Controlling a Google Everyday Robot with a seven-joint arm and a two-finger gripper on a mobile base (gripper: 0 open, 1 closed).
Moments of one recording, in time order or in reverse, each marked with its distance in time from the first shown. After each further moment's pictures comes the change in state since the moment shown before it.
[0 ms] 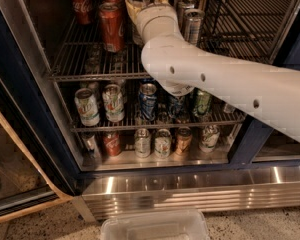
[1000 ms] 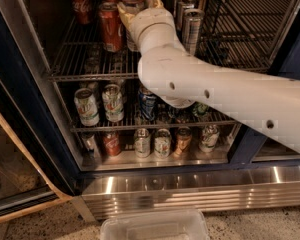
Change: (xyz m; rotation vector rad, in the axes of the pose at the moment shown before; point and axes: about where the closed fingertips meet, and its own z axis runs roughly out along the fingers) arm -0.015 0.024 -0.037 -0.053 -0.013 -0.016
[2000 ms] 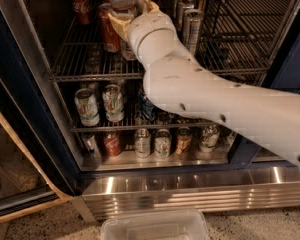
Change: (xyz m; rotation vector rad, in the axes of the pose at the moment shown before) arm -0.020 0.027 -0.042 -0.116 -0.015 -0.034
